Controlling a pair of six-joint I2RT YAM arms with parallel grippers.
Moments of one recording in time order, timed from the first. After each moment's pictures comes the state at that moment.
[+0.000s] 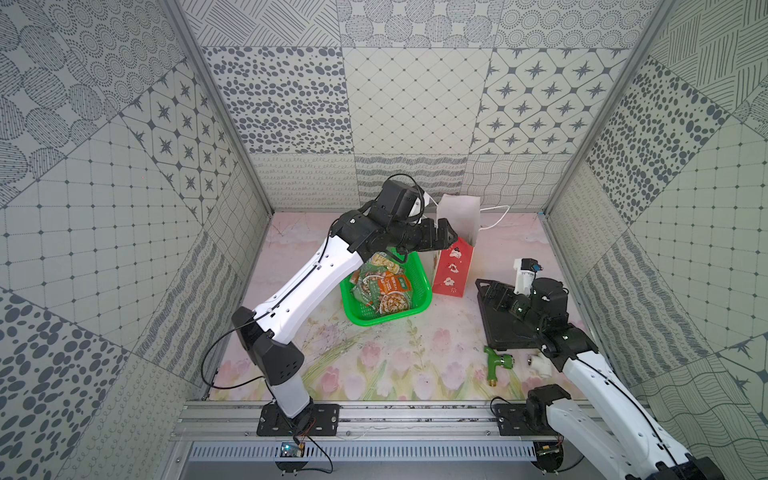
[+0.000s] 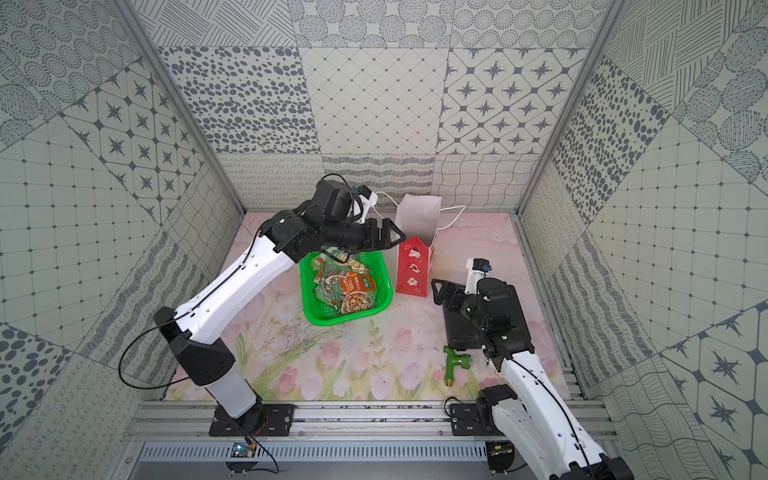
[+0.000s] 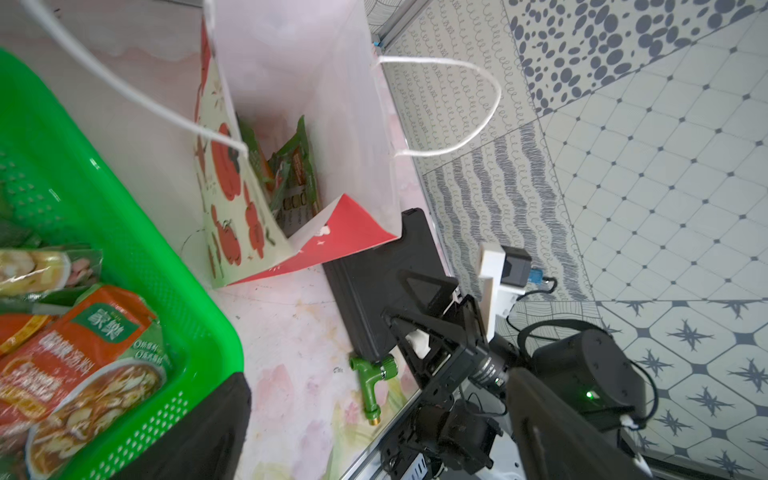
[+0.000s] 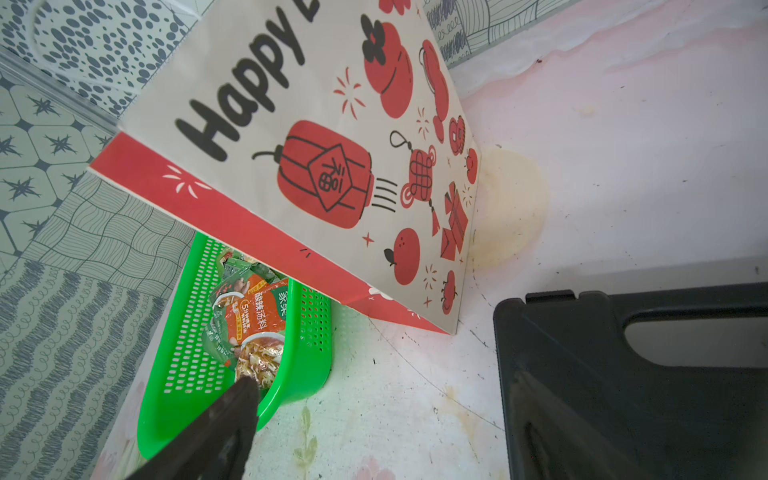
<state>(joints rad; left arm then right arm) -0.70 1.66 1.91 -0.90 0.27 -0.63 0.26 0.79 0.53 -0.18 -0.18 0.52</state>
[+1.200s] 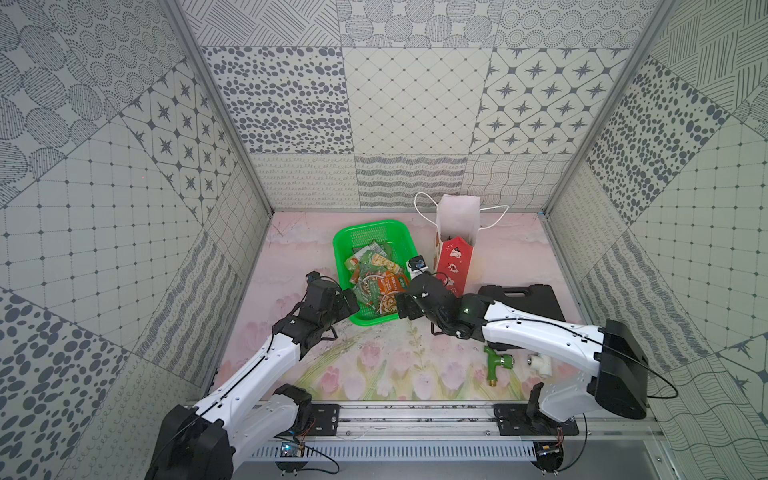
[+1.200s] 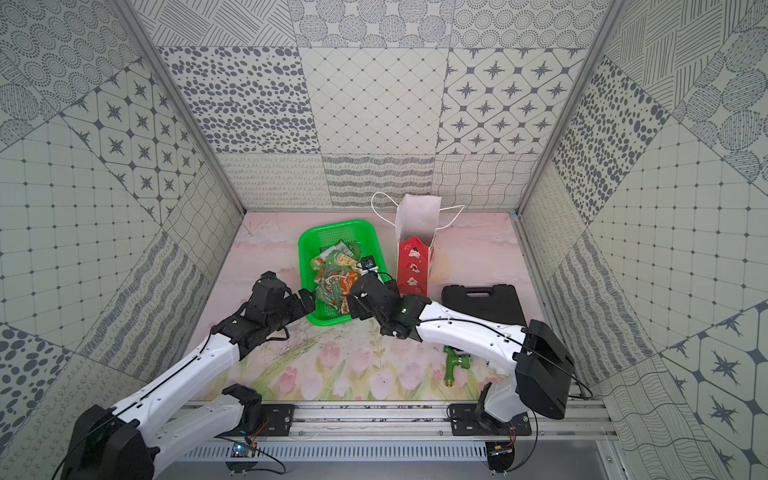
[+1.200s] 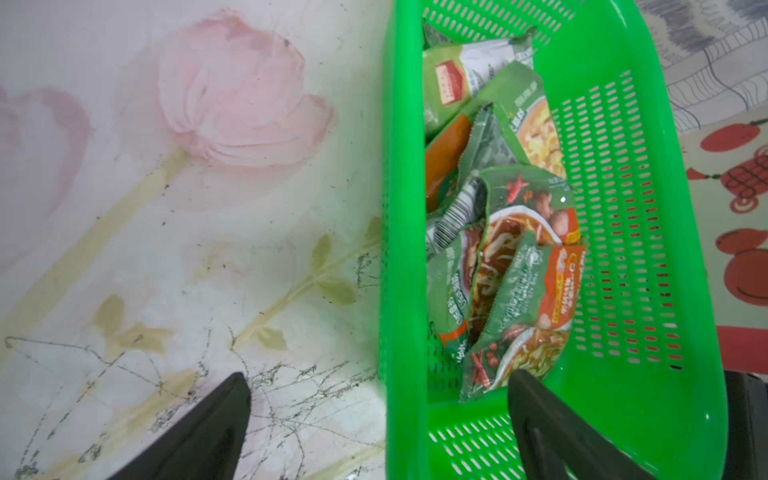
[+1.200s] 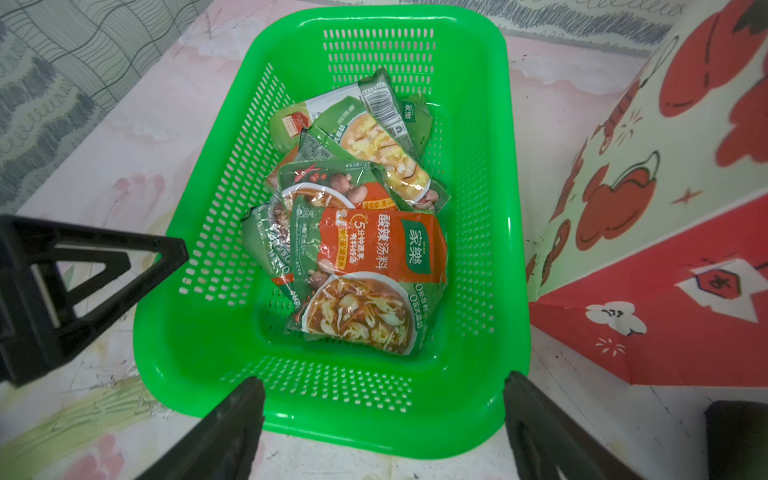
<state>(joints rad) -0.30 1.00 0.56 -0.35 -0.11 -0.74 1.05 1.54 1.18 -0.41 0.48 0.51</state>
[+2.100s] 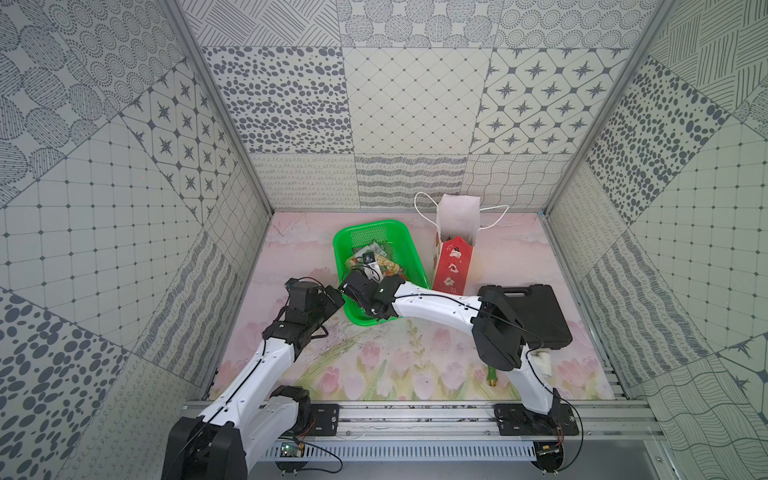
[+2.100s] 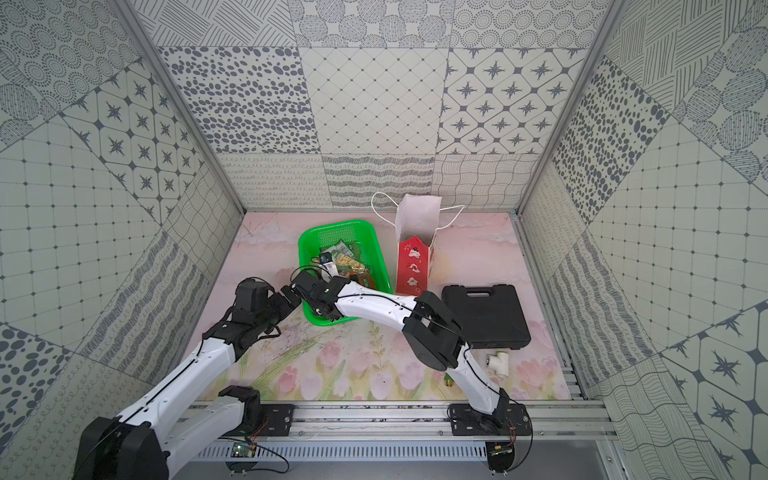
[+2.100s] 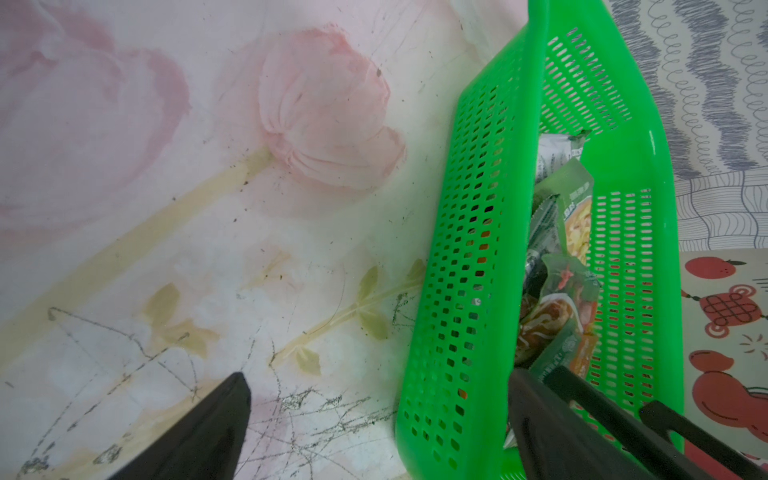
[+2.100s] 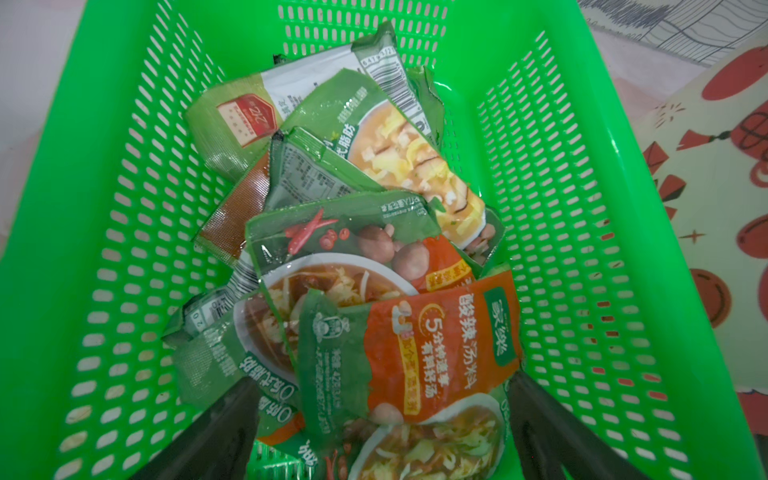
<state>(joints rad) -0.12 0.98 0.51 -0.29 -0.01 -0.86 1.11 2.24 1.91 -0.77 0.71 0.67</state>
